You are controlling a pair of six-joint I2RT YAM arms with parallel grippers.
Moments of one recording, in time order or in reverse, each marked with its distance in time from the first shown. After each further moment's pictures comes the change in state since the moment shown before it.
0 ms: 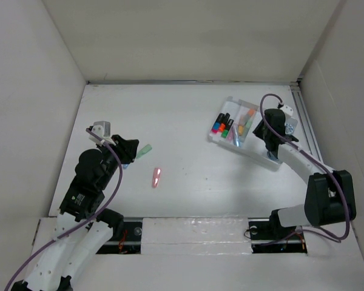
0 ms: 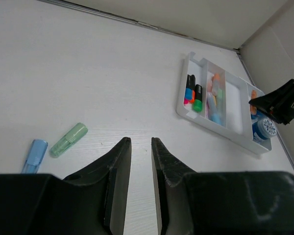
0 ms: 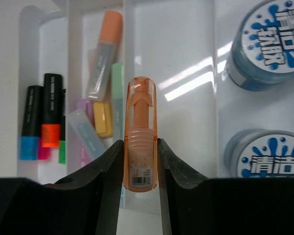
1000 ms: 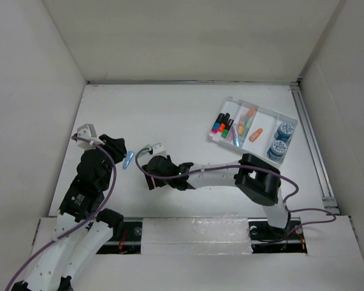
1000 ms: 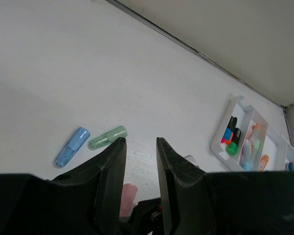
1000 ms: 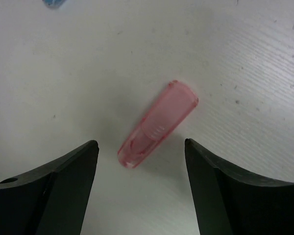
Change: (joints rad) left arm 0.003 -0.003 0.000 -0.082 -0.337 -0.158; right arm 1.047 0.606 0.462 -0.060 -0.010 0.041
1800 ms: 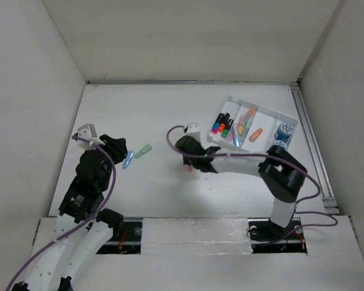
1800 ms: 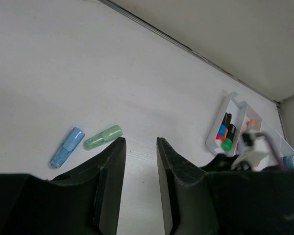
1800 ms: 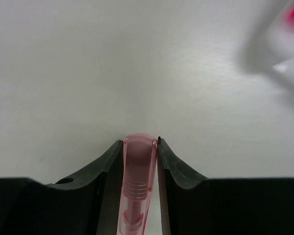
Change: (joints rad) left arm 0.000 -0.009 0.000 0.006 0.025 0.008; right arm -0.193 -0.120 -0.137 -0.063 0.222 -0.037
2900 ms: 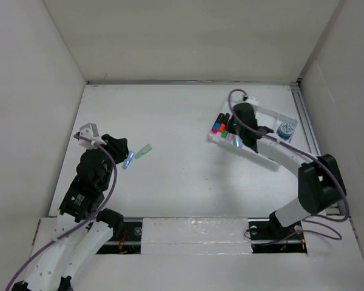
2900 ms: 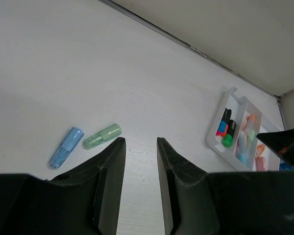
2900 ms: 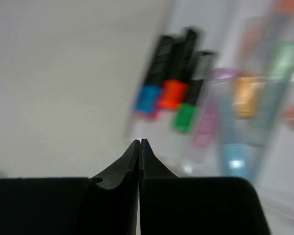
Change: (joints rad) left arm 0.000 0.007 0.000 0.006 0.035 0.021; right arm -0.636 -0.352 -0.166 0.084 -0.218 -0.007
